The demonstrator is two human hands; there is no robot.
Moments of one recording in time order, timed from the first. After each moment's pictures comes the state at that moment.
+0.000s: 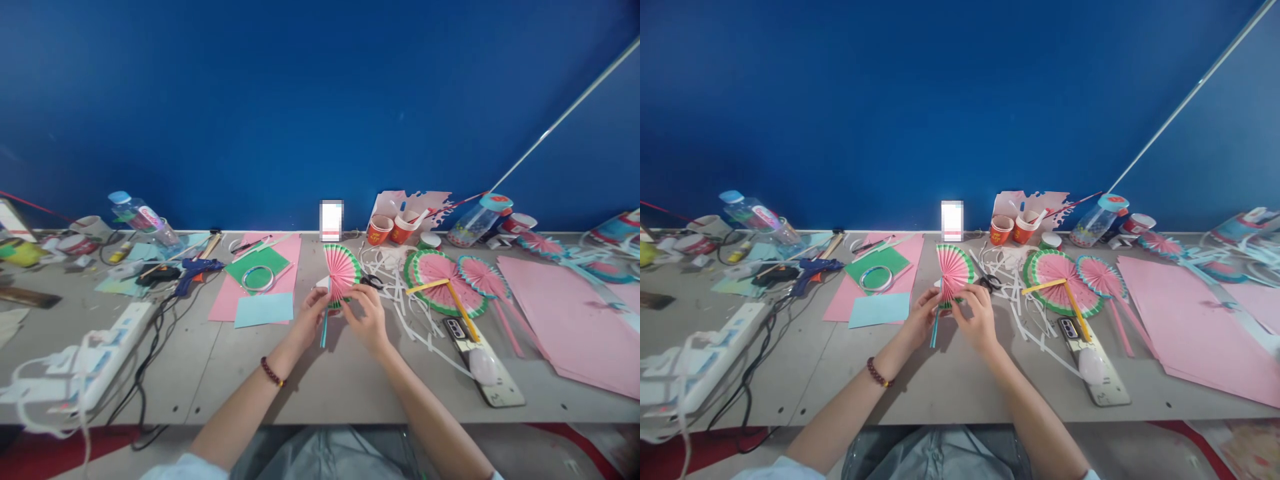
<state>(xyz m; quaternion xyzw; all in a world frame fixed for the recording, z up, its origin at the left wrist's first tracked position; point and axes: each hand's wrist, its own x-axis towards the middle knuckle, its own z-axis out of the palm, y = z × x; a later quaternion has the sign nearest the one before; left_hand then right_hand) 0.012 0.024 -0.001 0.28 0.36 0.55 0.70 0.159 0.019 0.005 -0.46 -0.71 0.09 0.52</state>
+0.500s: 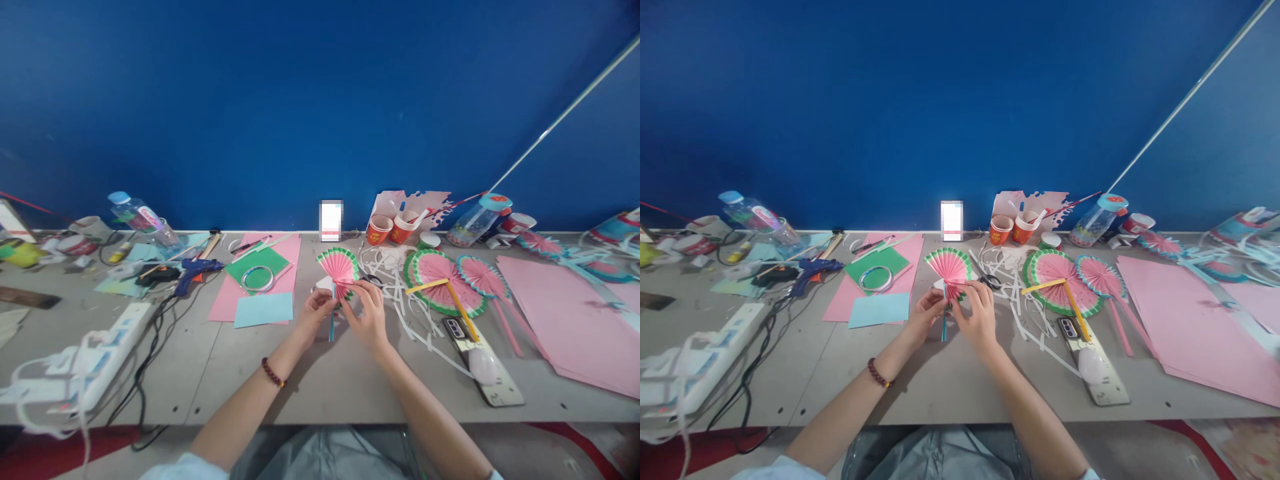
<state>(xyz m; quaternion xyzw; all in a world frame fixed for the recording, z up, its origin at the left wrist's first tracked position) 0.014 0.024 -0.006 0.33 0.38 0.54 0.67 0.158 0.018 0.006 -0.48 -0.71 0.05 0.51</state>
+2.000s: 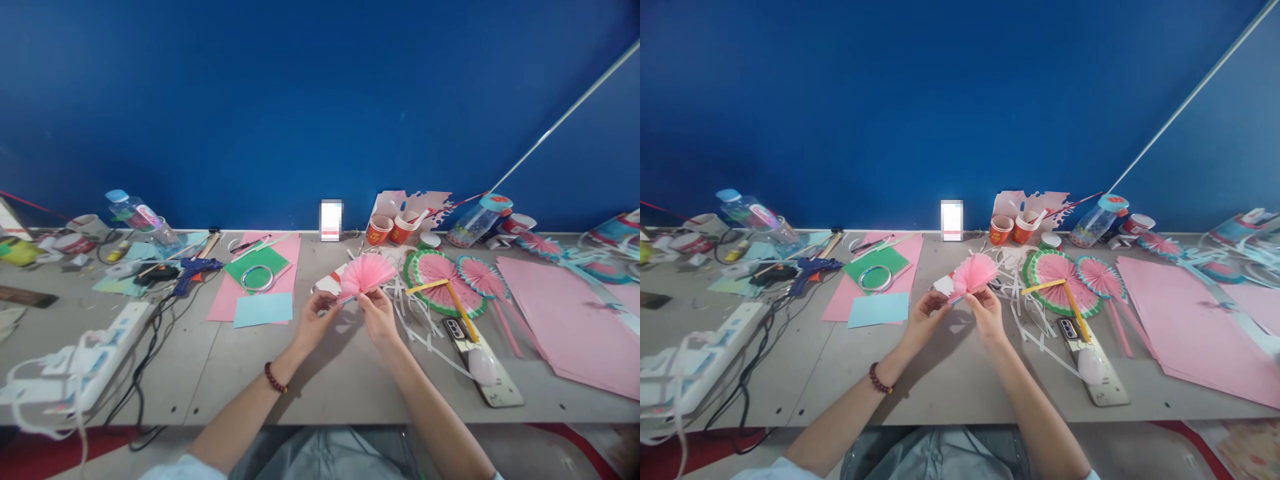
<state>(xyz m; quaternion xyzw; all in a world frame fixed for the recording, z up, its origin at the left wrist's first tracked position) 0.022 0.016 0.001 0.45 0.45 0.57 0.52 0.165 0.031 -0.005 -0.40 -0.43 0.48 0.65</state>
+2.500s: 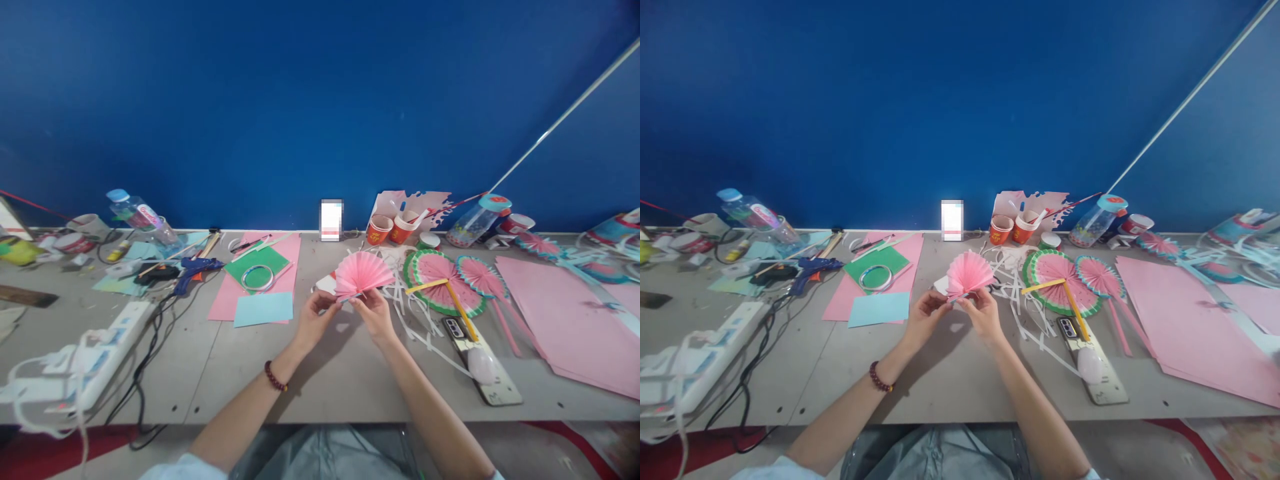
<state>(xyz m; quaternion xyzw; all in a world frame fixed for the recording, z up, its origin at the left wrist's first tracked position) 0.020 0.017 0.001 0.44 0.44 0.57 0.54 0.163 0.031 -0.003 -0.42 -0.47 0.48 0.61</state>
